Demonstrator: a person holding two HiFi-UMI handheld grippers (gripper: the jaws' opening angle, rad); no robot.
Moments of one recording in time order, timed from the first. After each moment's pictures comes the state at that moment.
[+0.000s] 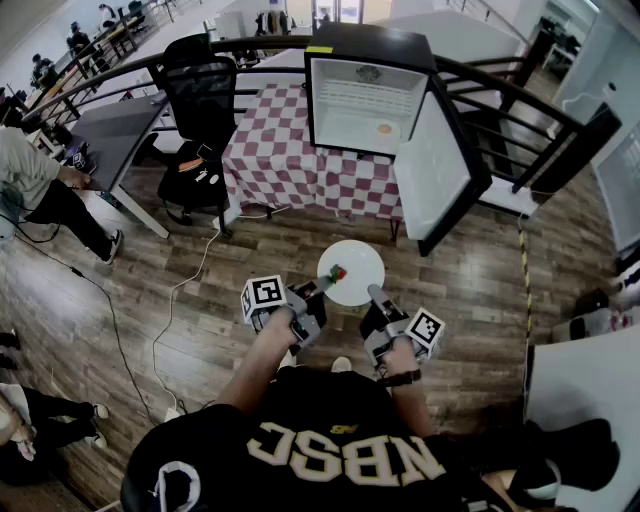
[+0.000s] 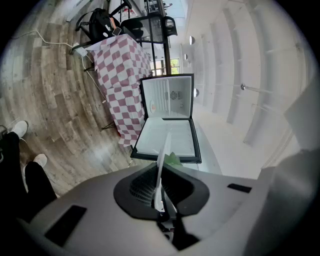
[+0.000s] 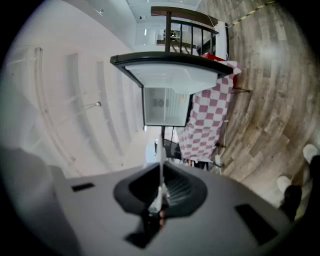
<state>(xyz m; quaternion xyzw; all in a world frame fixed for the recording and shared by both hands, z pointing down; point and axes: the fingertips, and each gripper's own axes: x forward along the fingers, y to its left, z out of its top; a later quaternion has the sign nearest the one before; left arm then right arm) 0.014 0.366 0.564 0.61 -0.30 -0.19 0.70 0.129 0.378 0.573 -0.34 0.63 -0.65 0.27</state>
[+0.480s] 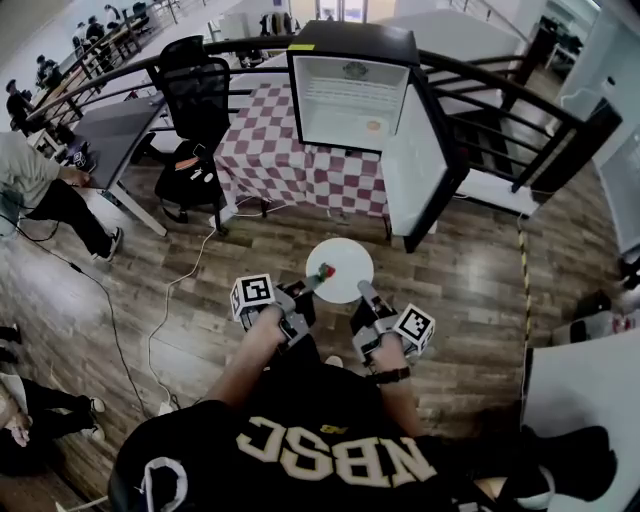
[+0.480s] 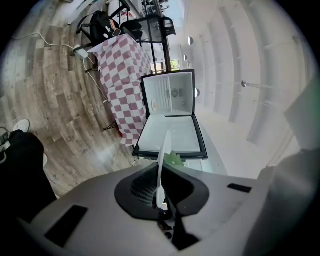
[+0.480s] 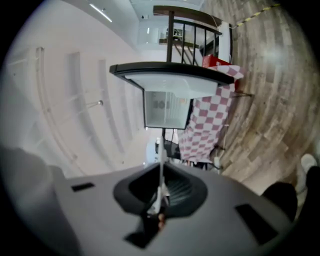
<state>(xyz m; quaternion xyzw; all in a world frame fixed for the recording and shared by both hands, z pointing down) 0.046 0.378 0.574 0.61 -0.33 -0.18 0.70 0.161 0.381 0.576 -0.33 0.64 -0.64 0.27</state>
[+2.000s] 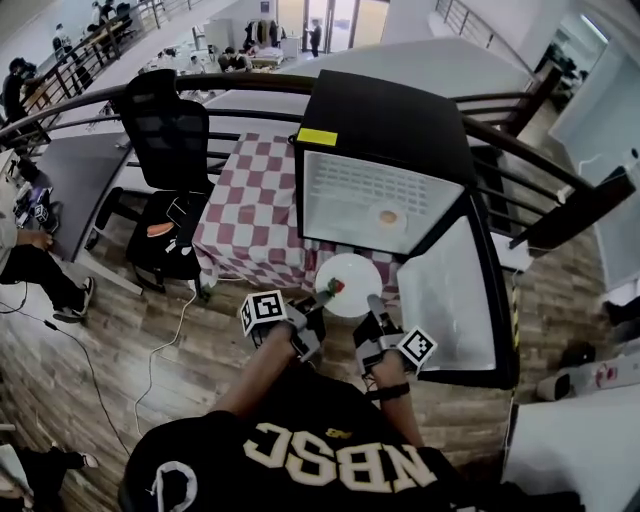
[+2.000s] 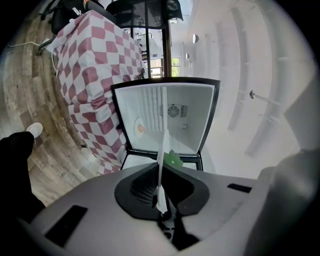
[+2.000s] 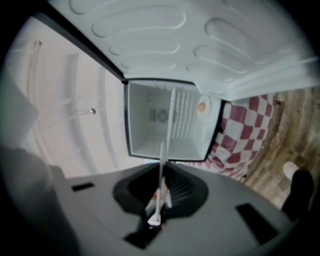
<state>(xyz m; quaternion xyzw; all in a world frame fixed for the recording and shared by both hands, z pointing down) -0.017 -0.014 0.576 0.61 -0.29 -0.19 0.71 0.101 -0.010 0.571 -0.39 0.62 -0.60 0.32</state>
